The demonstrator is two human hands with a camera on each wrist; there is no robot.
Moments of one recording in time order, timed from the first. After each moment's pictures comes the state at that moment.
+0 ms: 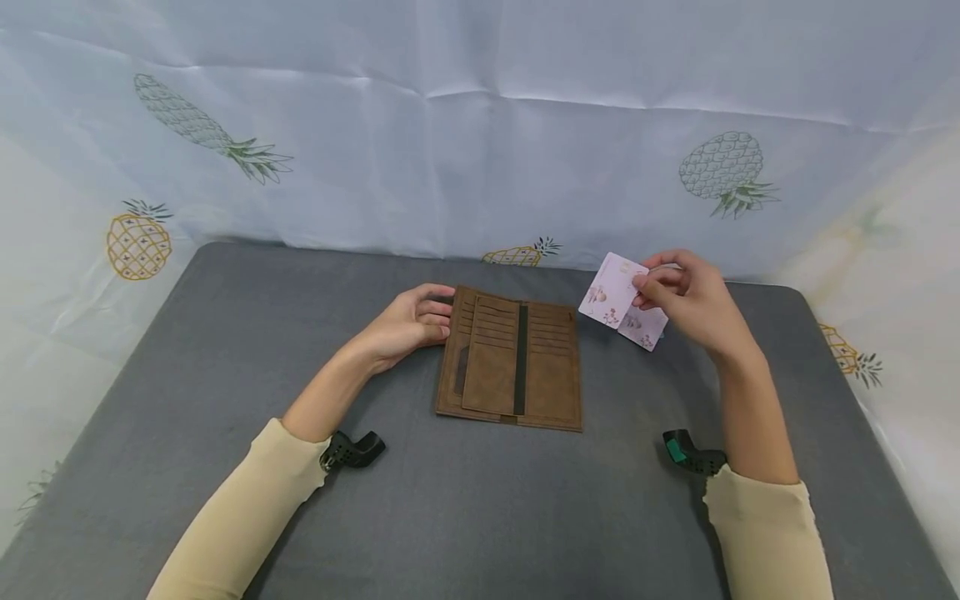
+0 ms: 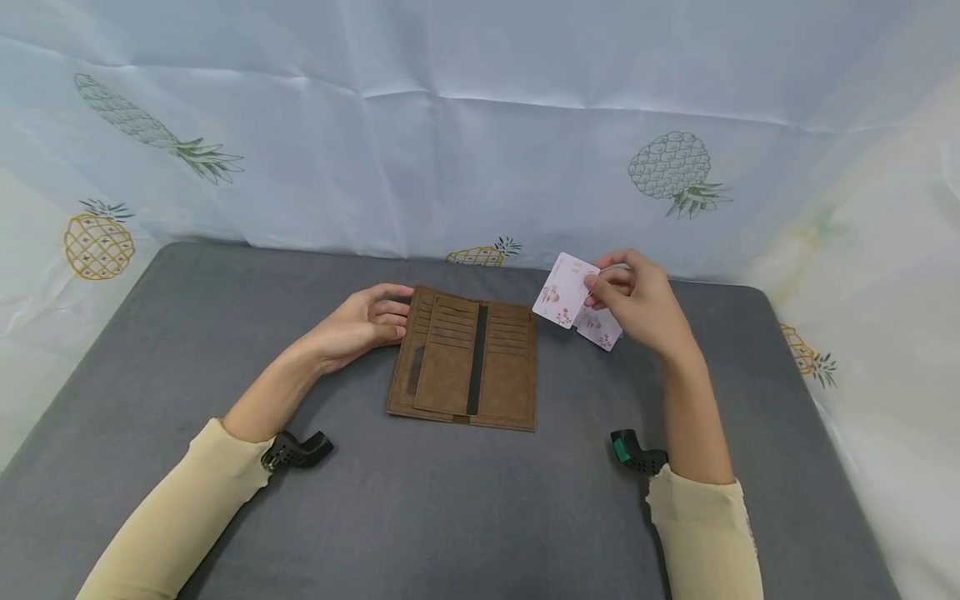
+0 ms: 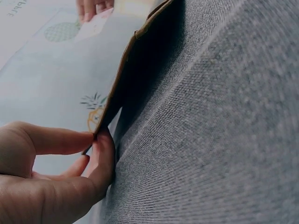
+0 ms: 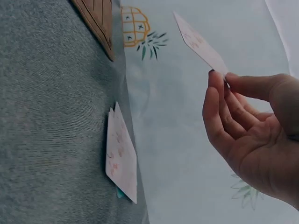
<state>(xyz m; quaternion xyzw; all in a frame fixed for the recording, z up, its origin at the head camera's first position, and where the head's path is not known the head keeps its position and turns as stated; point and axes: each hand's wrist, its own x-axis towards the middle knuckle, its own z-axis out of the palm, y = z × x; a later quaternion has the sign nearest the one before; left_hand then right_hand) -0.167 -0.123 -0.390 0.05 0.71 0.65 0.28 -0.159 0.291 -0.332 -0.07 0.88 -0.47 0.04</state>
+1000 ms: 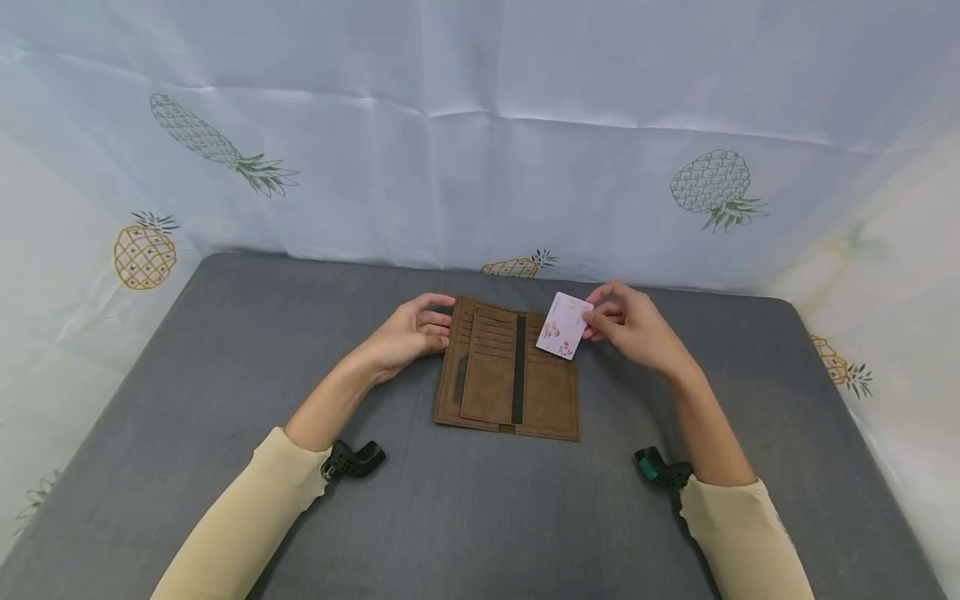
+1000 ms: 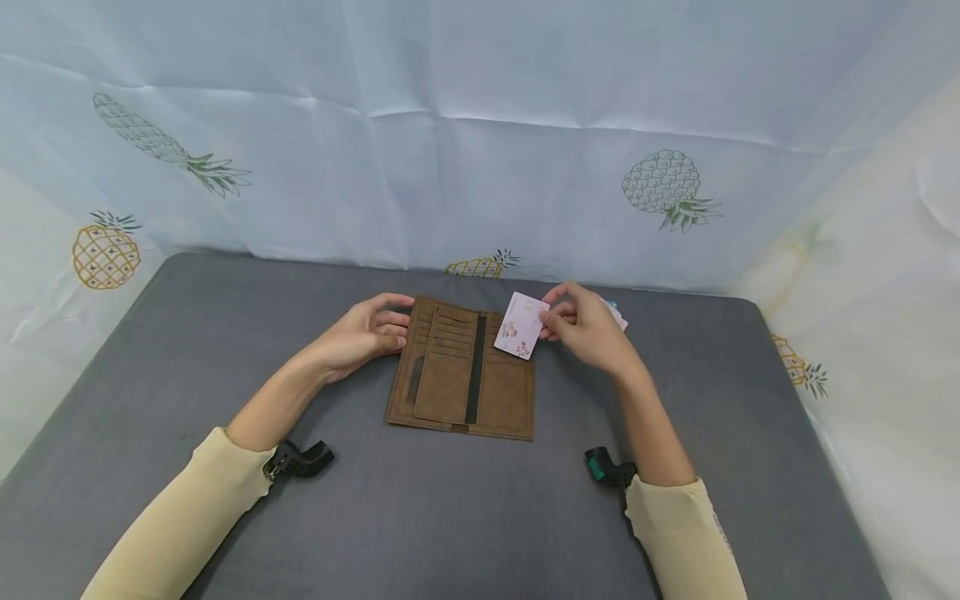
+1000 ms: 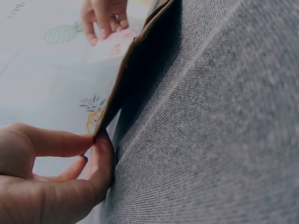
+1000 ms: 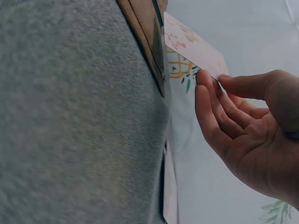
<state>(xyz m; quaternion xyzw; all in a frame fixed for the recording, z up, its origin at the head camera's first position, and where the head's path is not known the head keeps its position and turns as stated) -0.161 -0.121 -0.391 0.06 0.71 0.65 0.26 -0.160 0.249 -0.360 -0.14 0.87 -0.46 0.09</state>
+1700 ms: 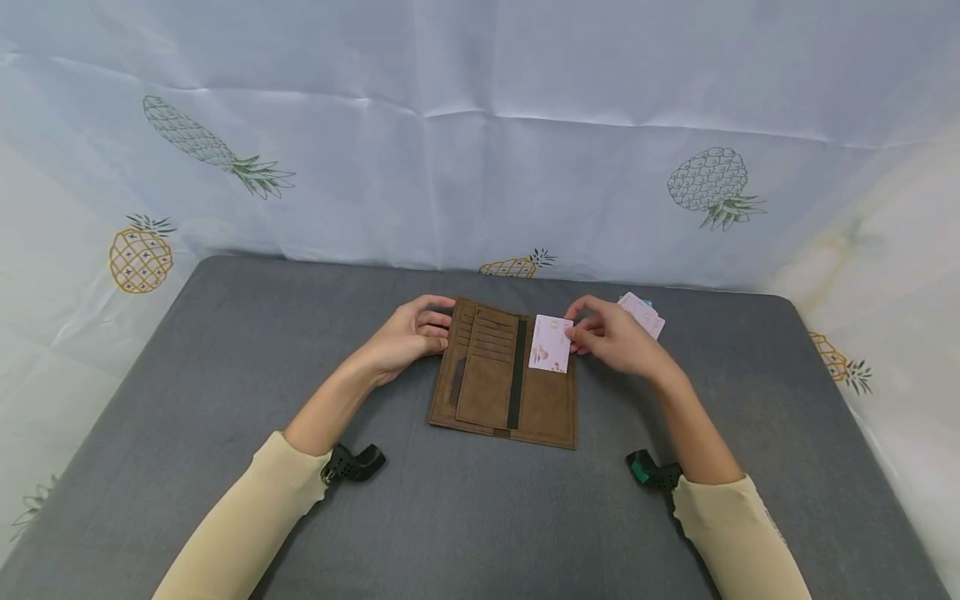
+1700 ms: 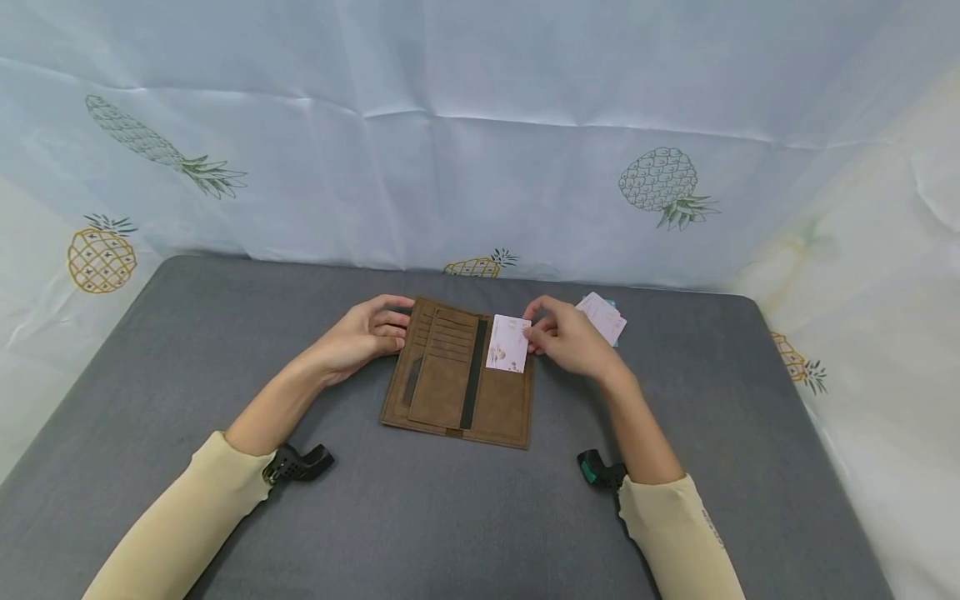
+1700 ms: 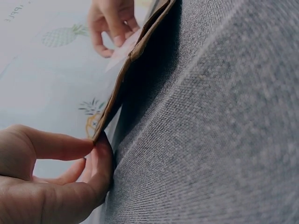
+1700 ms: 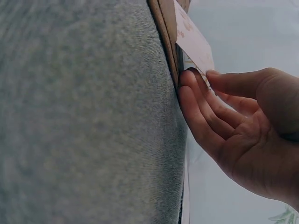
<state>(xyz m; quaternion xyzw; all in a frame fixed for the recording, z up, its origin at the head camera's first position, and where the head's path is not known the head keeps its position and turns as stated) -0.160 -0.118 -0.390 0.06 0.72 0.64 0.25 -0.165 0.240 -0.378 -0.18 0.88 -0.42 0.14</state>
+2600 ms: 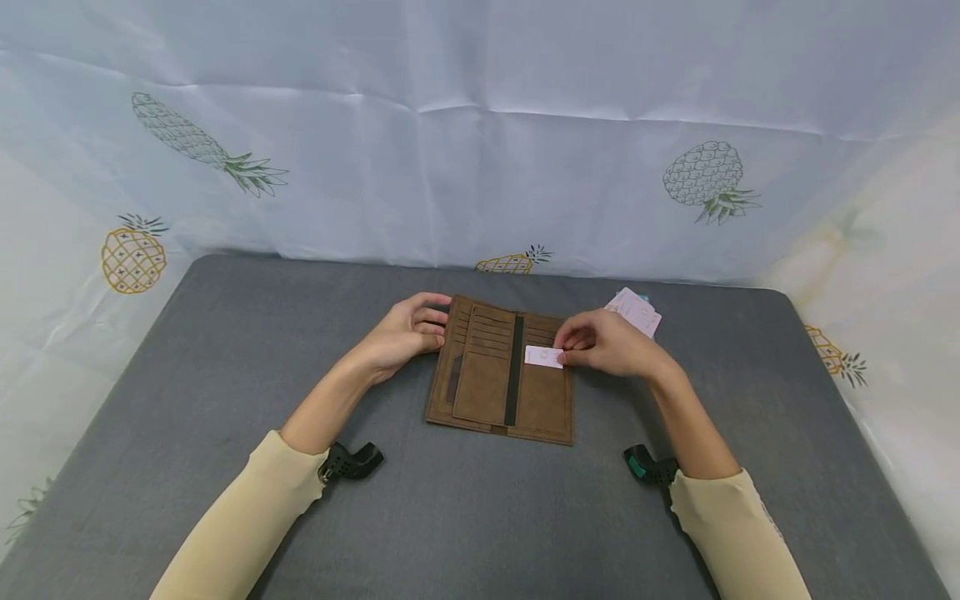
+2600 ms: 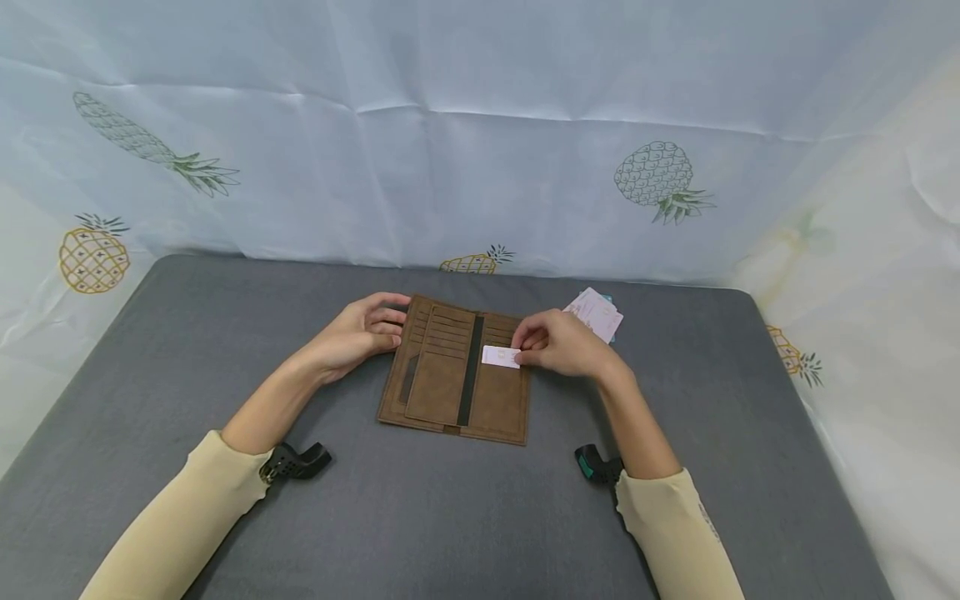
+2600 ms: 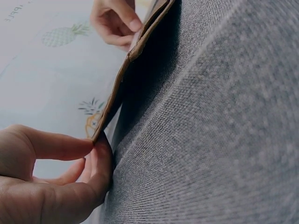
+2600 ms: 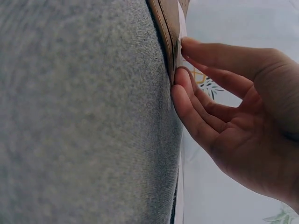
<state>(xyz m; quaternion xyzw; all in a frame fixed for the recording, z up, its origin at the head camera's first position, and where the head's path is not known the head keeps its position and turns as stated) -0.161 -0.118 -0.392 0.07 0.73 0.63 0.25 -0.160 0.238 -0.378 -0.23 0.89 -0.35 0.17</state>
